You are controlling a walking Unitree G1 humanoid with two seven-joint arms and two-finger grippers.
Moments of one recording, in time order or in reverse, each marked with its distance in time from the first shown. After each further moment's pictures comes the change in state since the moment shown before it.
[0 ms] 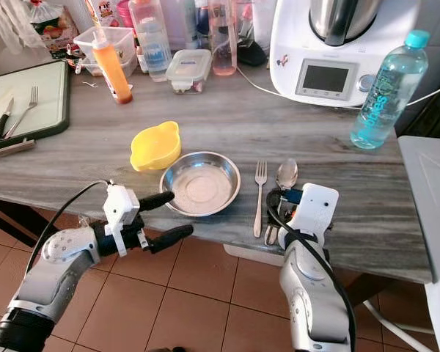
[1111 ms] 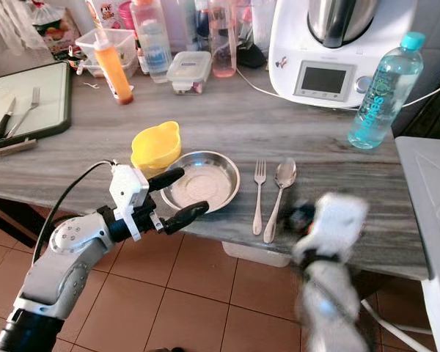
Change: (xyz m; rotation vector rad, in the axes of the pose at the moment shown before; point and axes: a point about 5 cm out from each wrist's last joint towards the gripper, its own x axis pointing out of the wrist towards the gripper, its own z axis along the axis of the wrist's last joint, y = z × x) left arm 0.021 -0.013 0.041 0.023 -0.106 0.078; right arm -0.041 -0.011 0.007 -0.133 -0.160 0.043
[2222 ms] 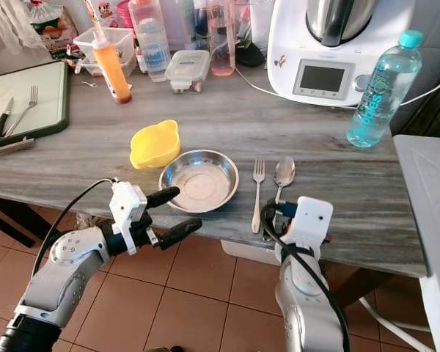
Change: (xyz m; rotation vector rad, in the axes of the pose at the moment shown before) left arm -0.015 0.003 -0.037 -0.052 0.078 -0.015; right arm 0.028 0.015 -0.030 0.117 0.213 -0.045
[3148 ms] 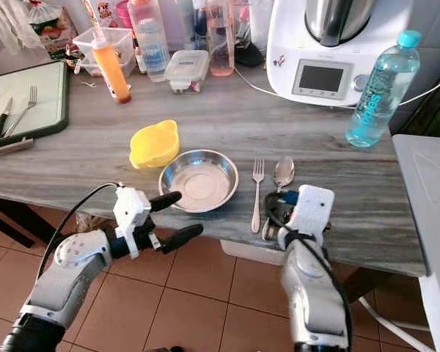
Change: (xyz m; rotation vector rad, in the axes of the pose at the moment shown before) left arm 0.004 -0.002 -0.007 0.012 0.020 -0.017; right arm 0.020 -0.010 0.008 -0.026 0.005 -0.004
